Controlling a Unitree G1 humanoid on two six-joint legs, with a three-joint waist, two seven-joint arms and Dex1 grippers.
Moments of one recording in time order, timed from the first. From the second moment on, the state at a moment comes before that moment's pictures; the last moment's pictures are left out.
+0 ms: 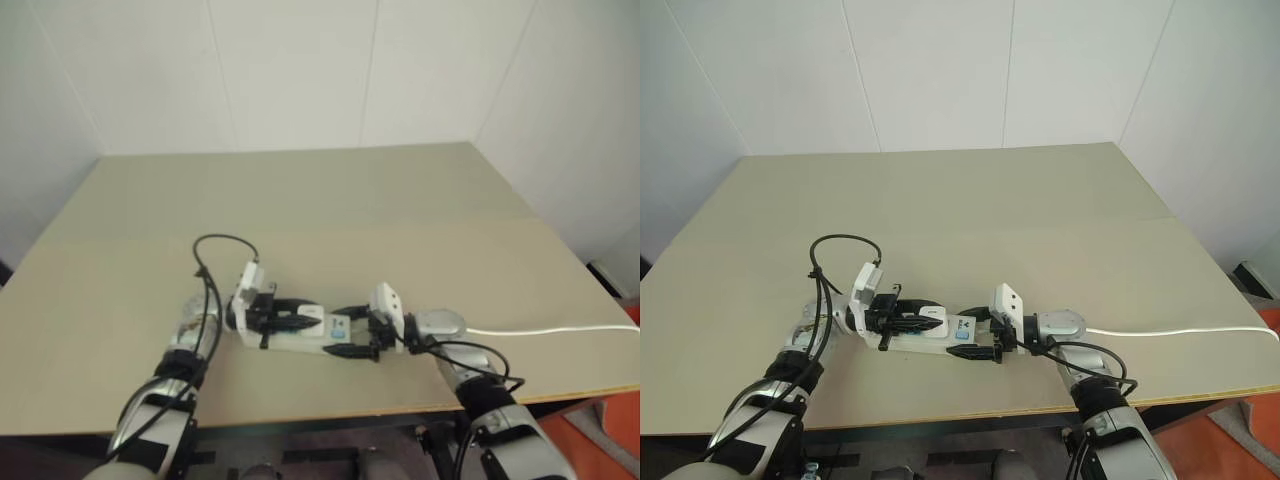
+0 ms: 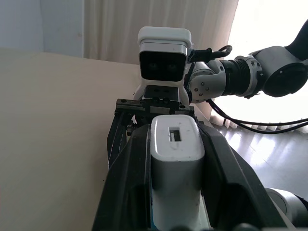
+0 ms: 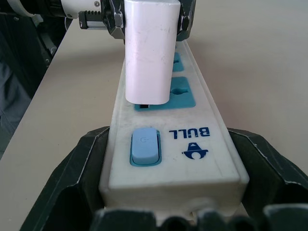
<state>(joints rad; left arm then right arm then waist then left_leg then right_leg) -0.64 0.36 -0.10 0.71 -0.47 -0.08 -1.61 -0.51 -0.31 0.19 0.48 0.22 -0.06 1.28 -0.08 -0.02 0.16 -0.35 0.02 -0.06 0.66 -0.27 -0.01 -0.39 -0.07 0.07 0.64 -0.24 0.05</state>
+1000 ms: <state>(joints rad) -0.66 0.39 -0.18 0.74 -0.47 -0.20 -1.61 -0.59 -0.29 0.19 0.62 0.23 -0.13 1.35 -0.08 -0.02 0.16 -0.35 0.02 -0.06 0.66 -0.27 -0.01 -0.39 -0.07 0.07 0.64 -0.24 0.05</state>
